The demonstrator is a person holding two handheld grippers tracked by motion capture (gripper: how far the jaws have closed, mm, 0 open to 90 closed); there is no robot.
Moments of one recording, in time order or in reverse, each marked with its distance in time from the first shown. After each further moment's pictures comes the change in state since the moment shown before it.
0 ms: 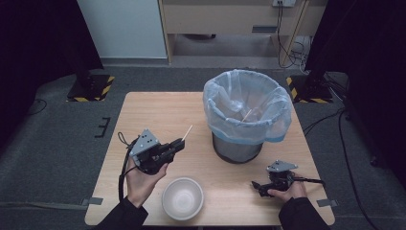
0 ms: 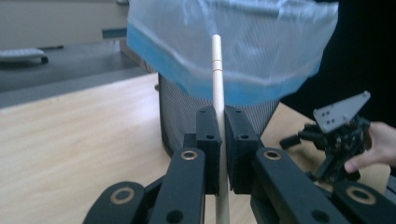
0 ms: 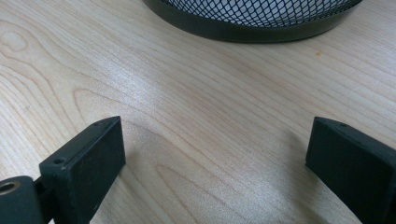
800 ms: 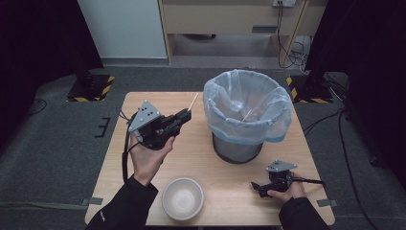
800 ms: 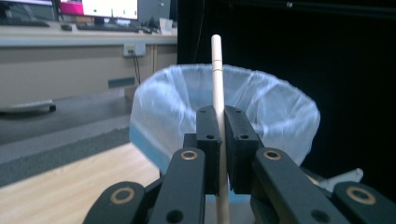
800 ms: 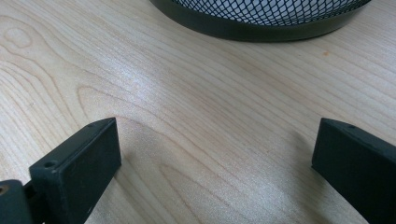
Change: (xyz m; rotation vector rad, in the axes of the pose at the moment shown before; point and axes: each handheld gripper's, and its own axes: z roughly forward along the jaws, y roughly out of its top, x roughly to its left) left arm -0.009 0.073 0.012 -0.166 0.004 0.036; right arm 0.000 0.001 0.001 0.009 0.015 -0.014
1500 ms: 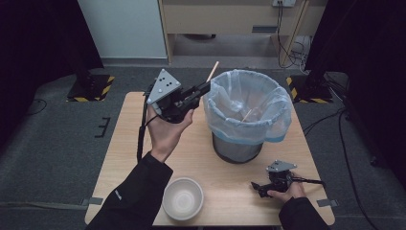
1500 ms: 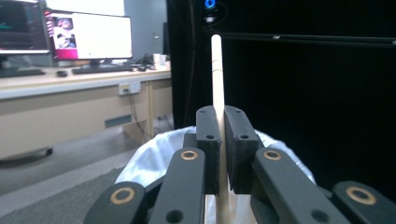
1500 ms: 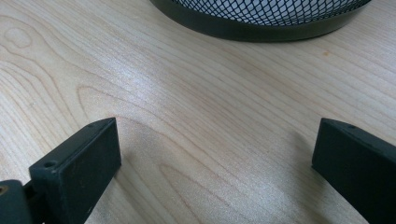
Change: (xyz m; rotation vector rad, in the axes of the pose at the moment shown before) left arm -0.019 0.058 0.045 -0.100 -0.031 0.088; right arm 0.000 0.000 0.000 -0.001 0.000 0.002
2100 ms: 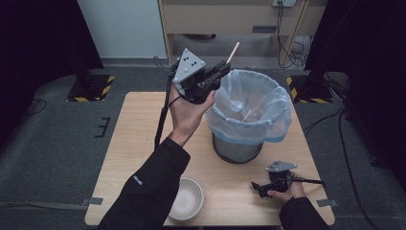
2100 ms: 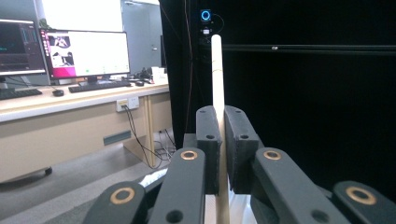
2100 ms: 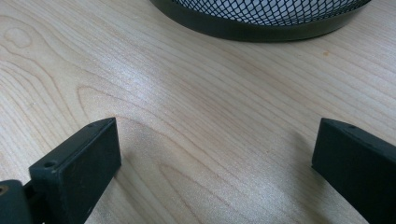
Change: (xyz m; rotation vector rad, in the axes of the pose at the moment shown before) left arm -0.009 0.027 0.051 -0.039 0.006 0.033; right arm 0.000 0.000 0.000 0.002 0.000 -0.001
